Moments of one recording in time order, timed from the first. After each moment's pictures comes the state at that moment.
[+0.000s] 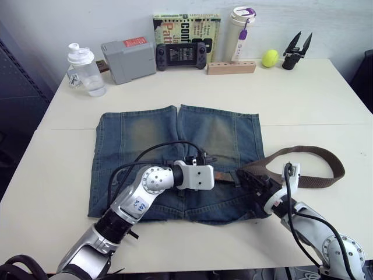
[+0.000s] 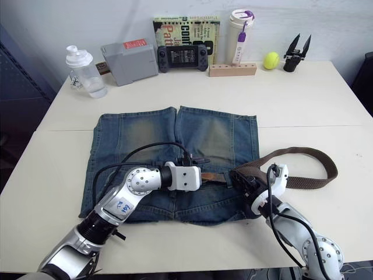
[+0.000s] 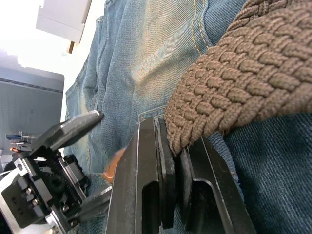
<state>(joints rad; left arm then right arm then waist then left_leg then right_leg) -0.48 0.37 -0.48 -0.10 0.27 0.02 -0.62 0.08 -0.38 -0.24 -0.42 1.59 0.75 -0.20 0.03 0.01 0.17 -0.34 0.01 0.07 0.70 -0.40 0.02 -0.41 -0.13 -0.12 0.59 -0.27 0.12</state>
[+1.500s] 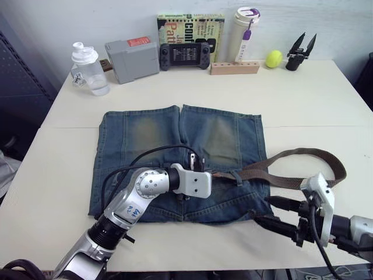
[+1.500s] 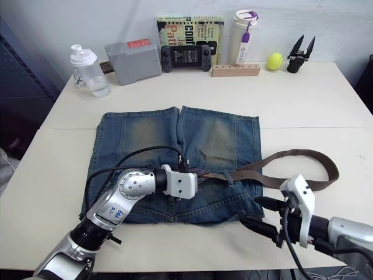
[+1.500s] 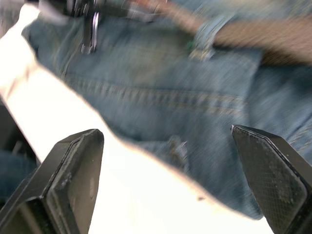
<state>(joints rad) -0.45 0.39 -0.45 -0.20 0.31 0.01 -0.70 0.44 -0.98 -0.39 -0.70 1.05 0.81 0.63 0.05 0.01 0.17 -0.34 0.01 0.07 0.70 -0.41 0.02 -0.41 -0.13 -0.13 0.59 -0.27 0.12</state>
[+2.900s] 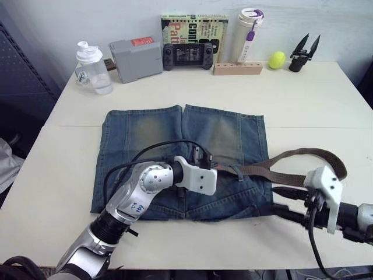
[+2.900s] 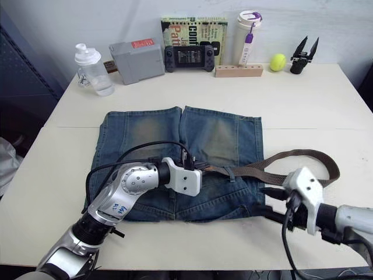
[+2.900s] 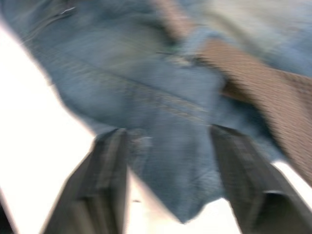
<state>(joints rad) -0.50 0.38 -0.45 -0.24 0.44 0.03 -0.71 0.35 -0.98 -0.42 -0.71 0.67 0.66 0.88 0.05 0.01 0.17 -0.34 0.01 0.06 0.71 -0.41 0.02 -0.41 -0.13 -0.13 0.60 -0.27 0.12</state>
